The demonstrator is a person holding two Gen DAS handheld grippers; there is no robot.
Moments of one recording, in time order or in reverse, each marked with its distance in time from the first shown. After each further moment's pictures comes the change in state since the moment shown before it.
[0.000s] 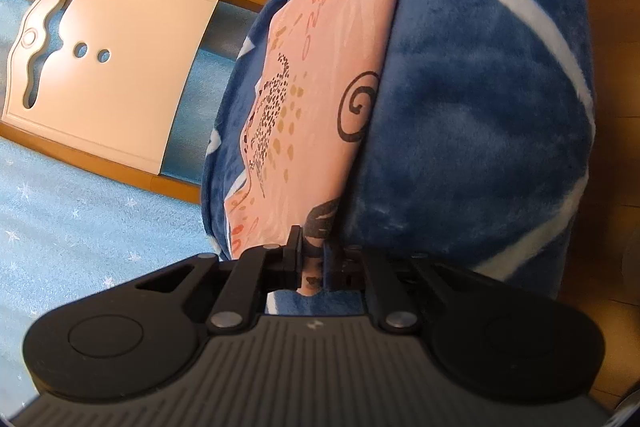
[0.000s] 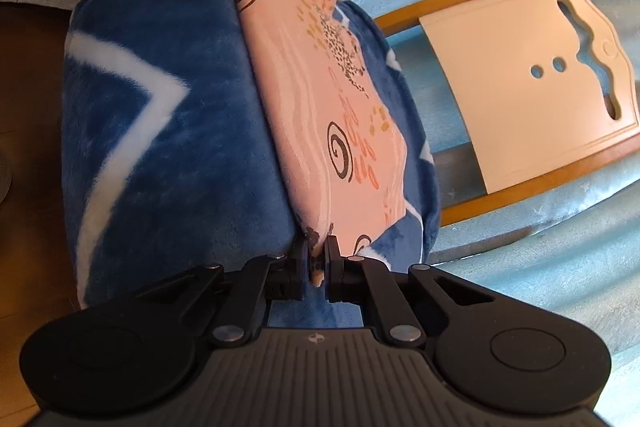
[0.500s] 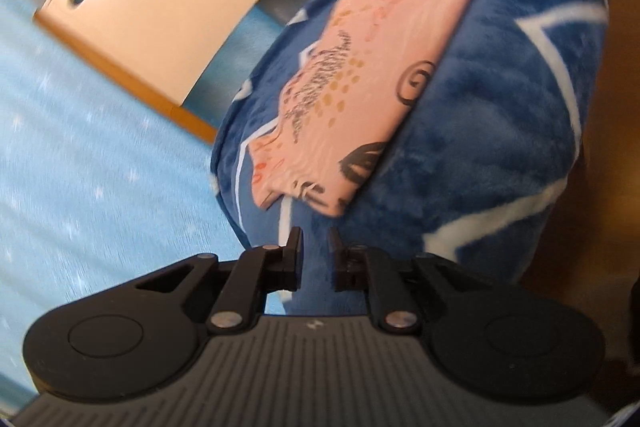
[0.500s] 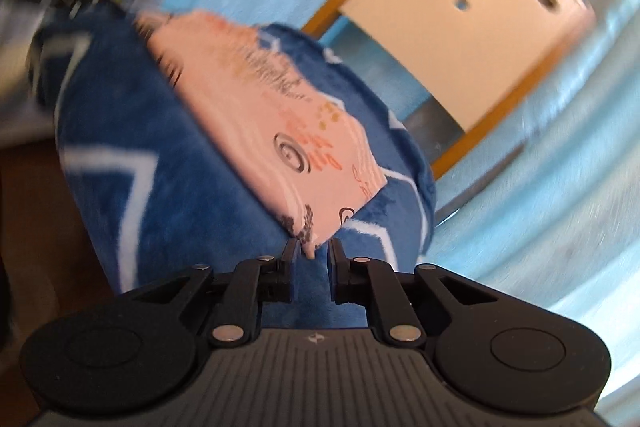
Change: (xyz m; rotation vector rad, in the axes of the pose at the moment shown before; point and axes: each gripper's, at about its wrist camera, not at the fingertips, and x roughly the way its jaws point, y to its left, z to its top) left arm -0.038 0.043 -0.040 -0.356 0.022 -0.062; right arm -0.032 -0.054 -0.021 0.498 -0.068 0.100
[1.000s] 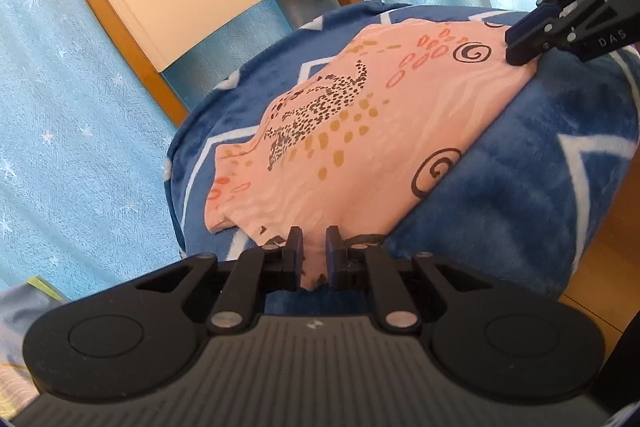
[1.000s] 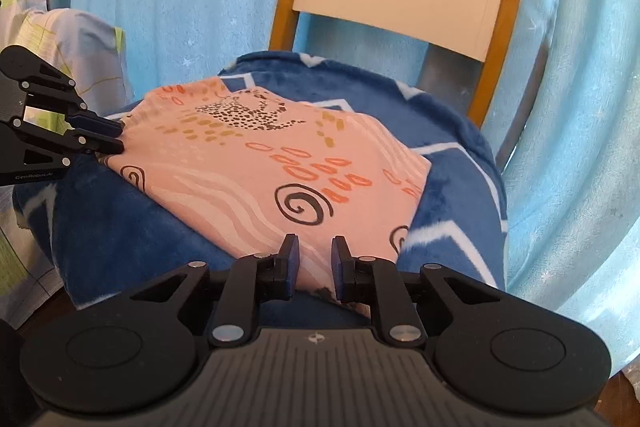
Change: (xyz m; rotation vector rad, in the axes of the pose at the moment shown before) left arm 0.029 0.013 0.029 -0.254 -0.001 -0.147; right arm 0.044 -0.027 0.016 0.380 0.001 0.165
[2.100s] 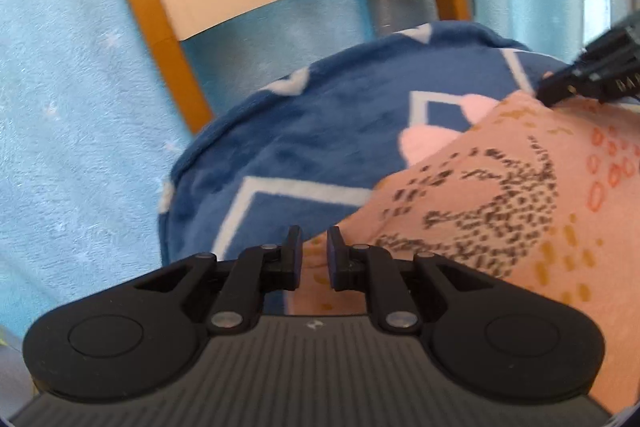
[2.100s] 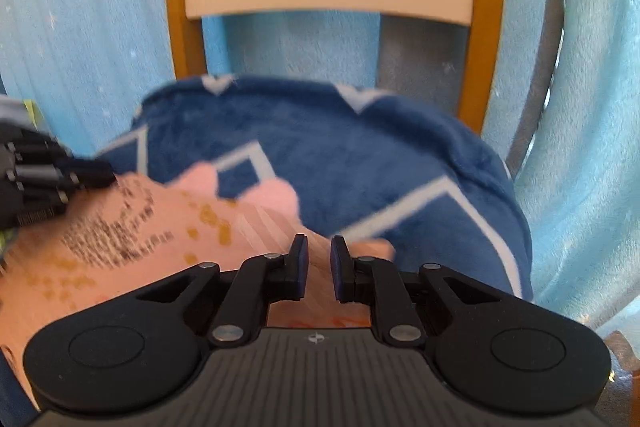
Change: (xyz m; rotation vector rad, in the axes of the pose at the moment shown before) left arm 0.135 0.098 0.053 -0.222 0.036 -0.066; right arm 0.132 -0.093 0.073 0.234 0.103 0.055
